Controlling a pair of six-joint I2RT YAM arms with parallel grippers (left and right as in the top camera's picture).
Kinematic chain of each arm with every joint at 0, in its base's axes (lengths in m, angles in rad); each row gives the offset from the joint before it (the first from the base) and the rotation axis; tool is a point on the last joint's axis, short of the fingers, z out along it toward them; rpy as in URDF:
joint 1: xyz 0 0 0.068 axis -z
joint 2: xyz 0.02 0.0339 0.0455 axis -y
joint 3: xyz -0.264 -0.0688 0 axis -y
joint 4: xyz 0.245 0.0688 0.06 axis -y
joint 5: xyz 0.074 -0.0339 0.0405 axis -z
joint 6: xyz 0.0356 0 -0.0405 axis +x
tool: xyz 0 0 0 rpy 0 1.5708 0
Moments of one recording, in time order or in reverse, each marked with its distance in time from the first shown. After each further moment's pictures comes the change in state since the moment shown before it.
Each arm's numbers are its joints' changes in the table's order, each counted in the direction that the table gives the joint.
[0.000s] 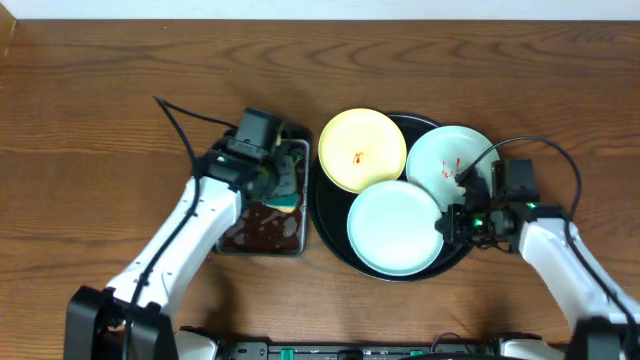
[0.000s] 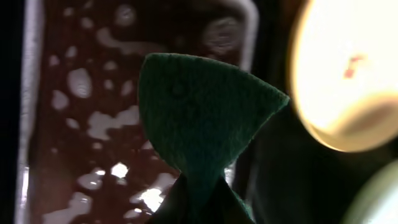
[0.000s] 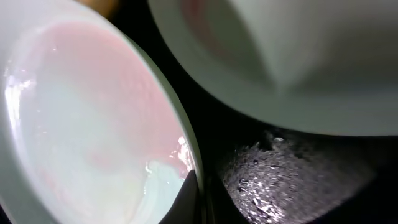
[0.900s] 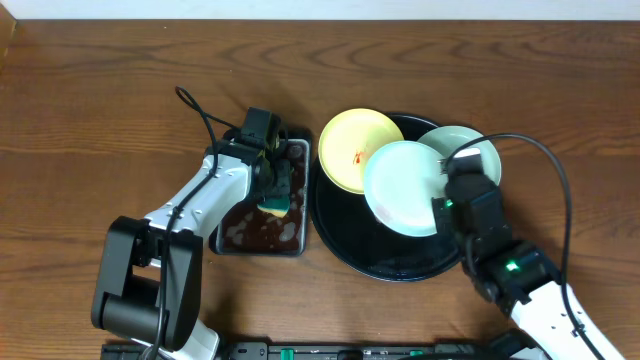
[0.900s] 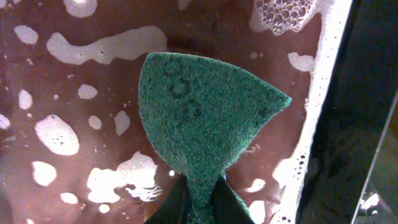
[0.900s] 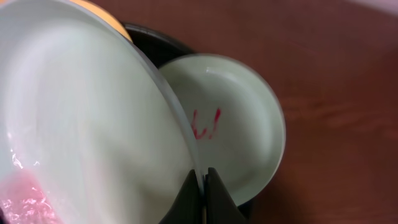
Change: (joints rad) left arm -0.040 -0.224 0.000 0.091 -0.005 0.094; right arm -0.483 0.341 0.000 0.171 0.888 -0.023
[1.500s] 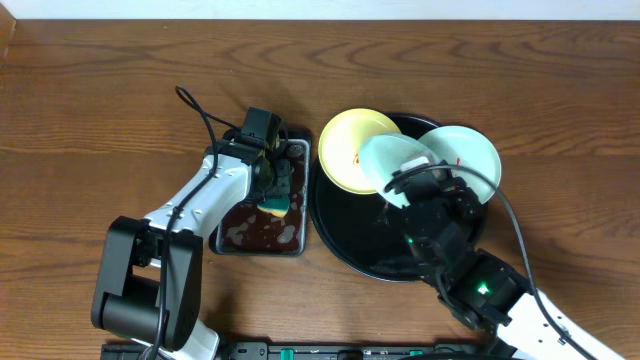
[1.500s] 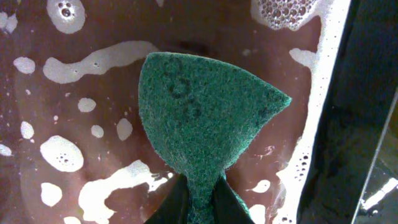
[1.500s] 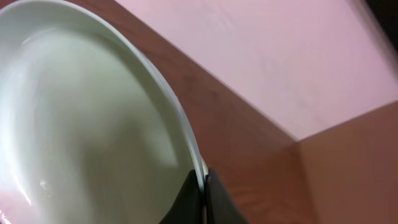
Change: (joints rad) left arm 0.000 0.000 0.000 0.000 0.000 0.003; right arm -0.318 -0.017 0.000 0.248 0.462 -0.409
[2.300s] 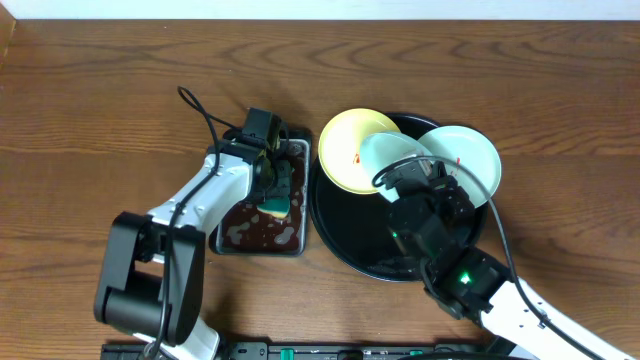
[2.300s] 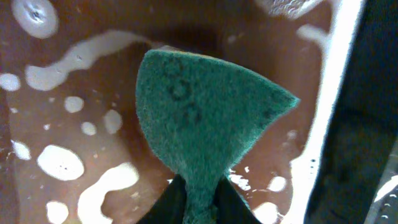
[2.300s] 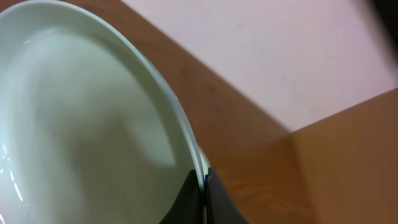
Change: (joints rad) left arm 0.000 -0.029 0.000 0.003 0.000 0.008; right arm 0.014 -0.090 0.000 0.014 0.019 0.103
